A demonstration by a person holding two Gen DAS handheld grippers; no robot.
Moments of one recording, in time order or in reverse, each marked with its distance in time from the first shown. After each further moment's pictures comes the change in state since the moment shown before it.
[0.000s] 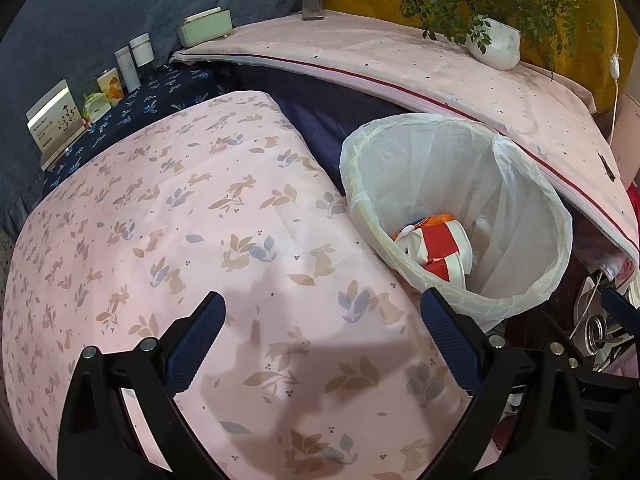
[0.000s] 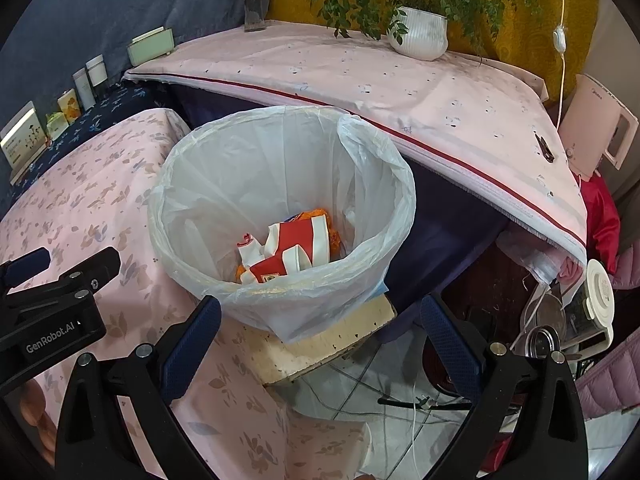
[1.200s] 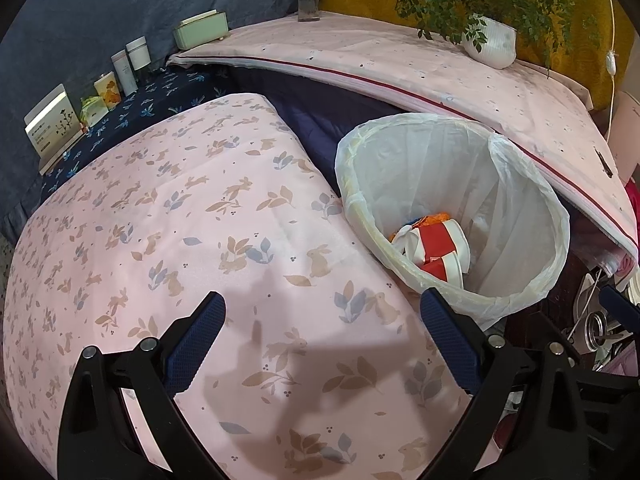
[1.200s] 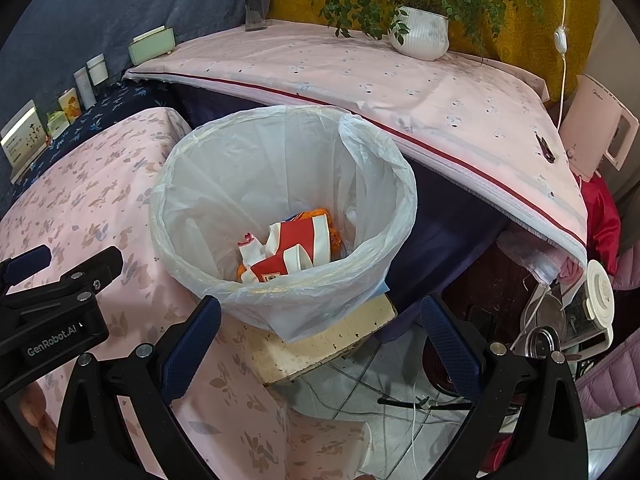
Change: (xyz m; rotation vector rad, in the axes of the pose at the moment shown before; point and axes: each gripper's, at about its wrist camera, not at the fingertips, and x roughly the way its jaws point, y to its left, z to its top) left arm -0.001 -0.003 0.000 0.012 -0.005 -0.005; right arm 0.000 0.001 0.000 -0.004 0.000 0.002
